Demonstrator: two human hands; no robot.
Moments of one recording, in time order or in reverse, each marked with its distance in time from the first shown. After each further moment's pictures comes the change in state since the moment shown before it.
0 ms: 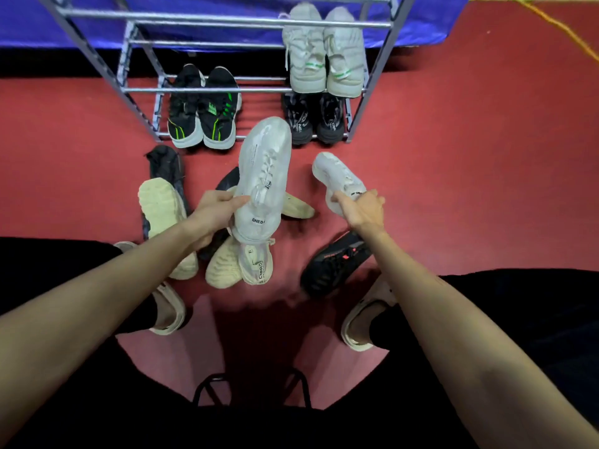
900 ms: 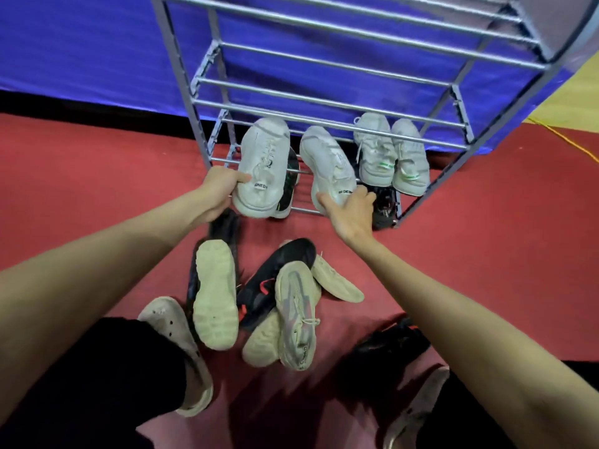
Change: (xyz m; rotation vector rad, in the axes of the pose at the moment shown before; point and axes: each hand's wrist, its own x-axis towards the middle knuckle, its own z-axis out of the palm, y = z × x) left_hand 0.083 0.095 -0.151 -0.366 0.205 0.122; right_hand -0.024 -0.203 0.072 0.026 0.081 -0.479
